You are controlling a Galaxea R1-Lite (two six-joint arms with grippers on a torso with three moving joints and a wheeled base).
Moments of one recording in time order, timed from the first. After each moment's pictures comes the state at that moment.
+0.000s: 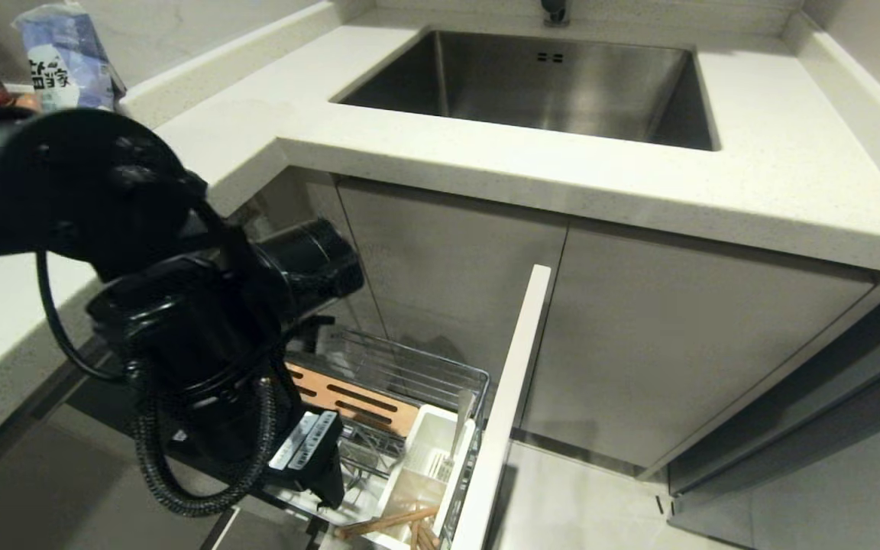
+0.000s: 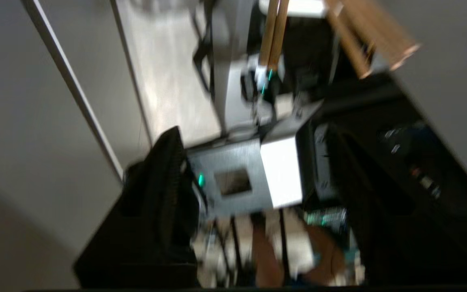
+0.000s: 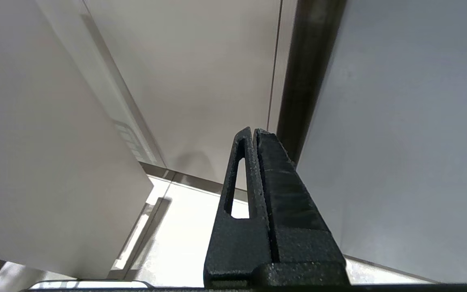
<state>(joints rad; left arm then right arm) -0.70 1.77 -1.57 1.29 0.04 -0.40 0.00 0.00 0.00 -0.08 0.00 0.02</state>
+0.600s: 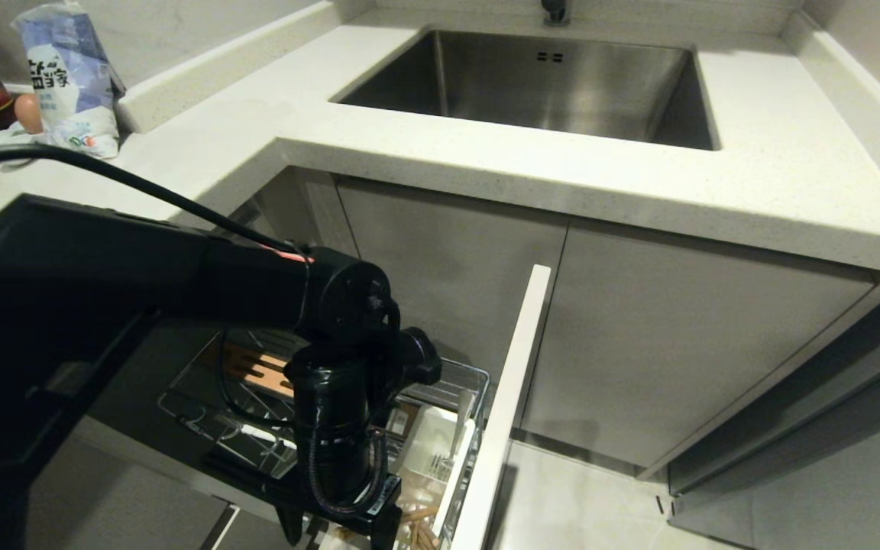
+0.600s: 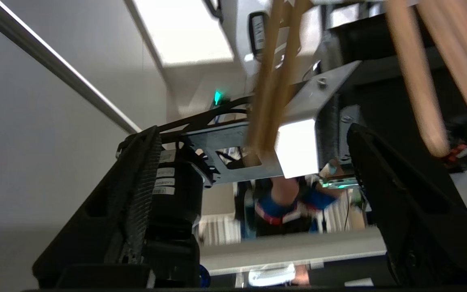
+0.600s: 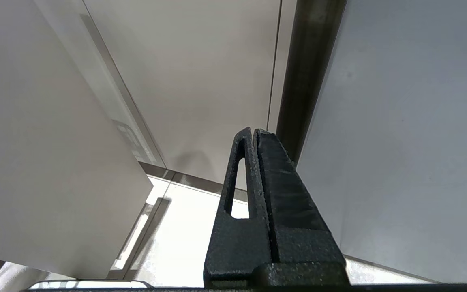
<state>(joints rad) -0.68 2.11 -1.57 1.31 -0.05 -0.30 0.00 0.00 0.00 -0.08 0.00 0.02</state>
